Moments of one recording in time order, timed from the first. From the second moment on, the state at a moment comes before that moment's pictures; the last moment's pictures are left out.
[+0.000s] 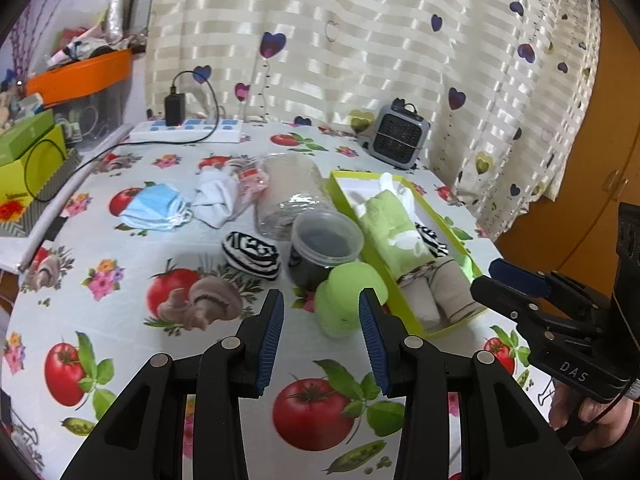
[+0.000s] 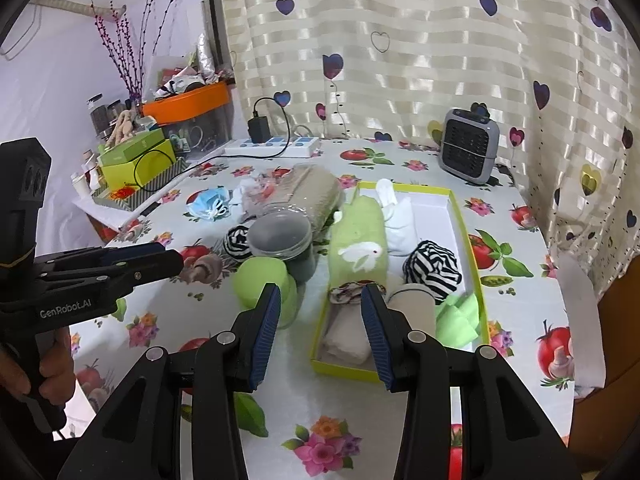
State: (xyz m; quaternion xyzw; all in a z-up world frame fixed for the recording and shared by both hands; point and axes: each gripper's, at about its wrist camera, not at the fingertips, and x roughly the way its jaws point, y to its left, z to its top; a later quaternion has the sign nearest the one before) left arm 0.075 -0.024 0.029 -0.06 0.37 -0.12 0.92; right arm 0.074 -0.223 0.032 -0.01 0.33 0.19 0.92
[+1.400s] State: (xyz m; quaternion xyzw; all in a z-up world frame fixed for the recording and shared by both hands) left arm 0.140 0.023 -0.017 -0.13 0.42 -0.10 0.89; right arm 0.091 -0.176 0.027 -0.03 0.34 0.24 0.91
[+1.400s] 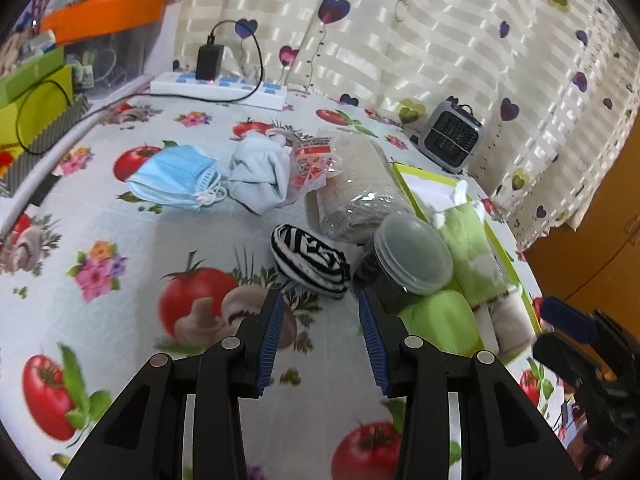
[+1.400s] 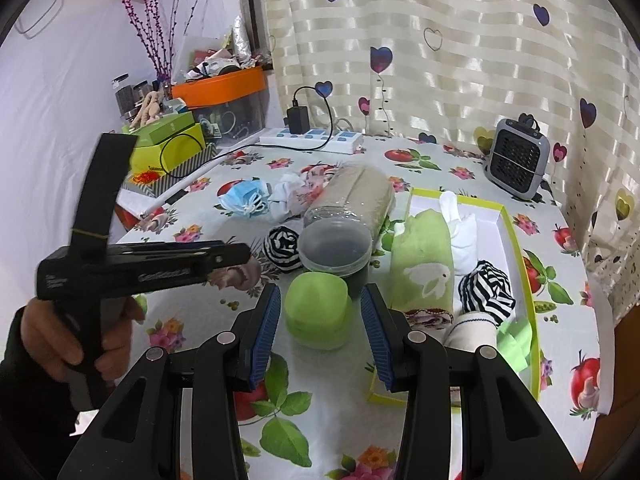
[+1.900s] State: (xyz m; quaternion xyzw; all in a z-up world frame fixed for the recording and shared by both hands) left arm 0.203 0.017 -0.058 -0.15 0.46 -0.07 0.87; right arm 0.116 -0.185 0.018 -0.02 0.36 0.23 0.91
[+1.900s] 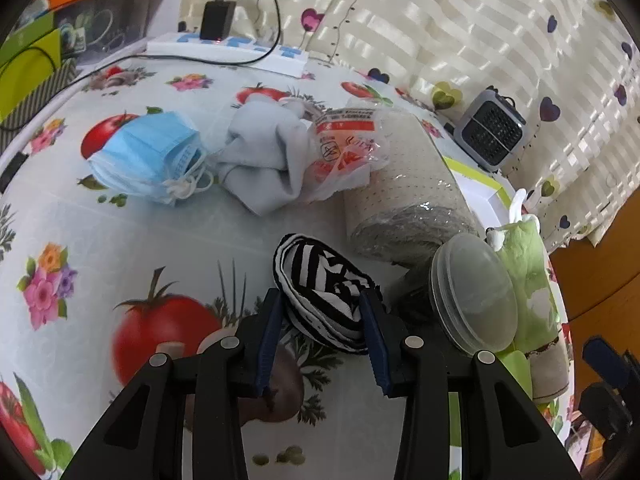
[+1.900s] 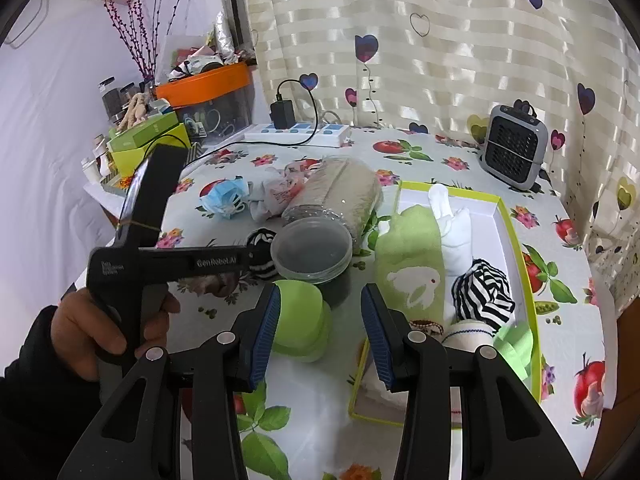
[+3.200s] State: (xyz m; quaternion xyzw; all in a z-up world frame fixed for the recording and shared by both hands) left arm 0.166 0.081 -0.045 -0.17 0.42 -0.06 0.89; right arm 0.269 -0.066 0.010 -0.13 0.41 0.29 0.86
